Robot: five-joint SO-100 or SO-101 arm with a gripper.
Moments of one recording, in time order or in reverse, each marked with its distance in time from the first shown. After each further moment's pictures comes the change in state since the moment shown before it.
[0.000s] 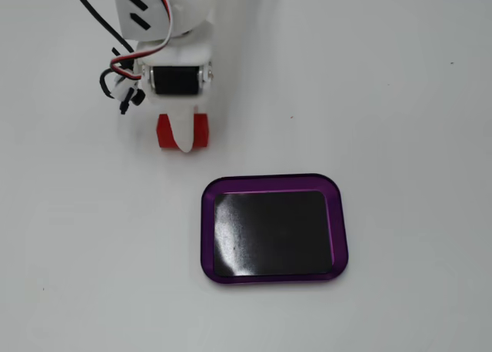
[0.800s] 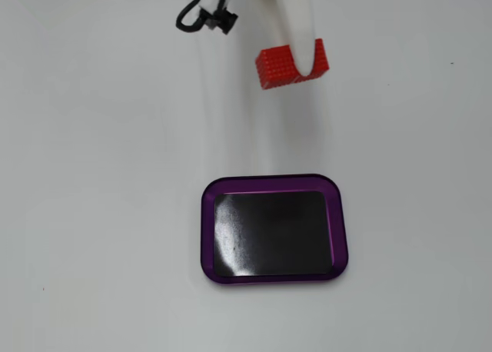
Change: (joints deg) arm -21.7 39.6 35.8 -38.6 1.1
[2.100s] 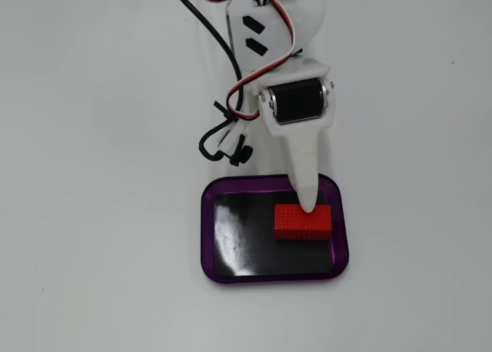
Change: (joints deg) arm 0.4 -48.3 -29.5 0.2 5.5
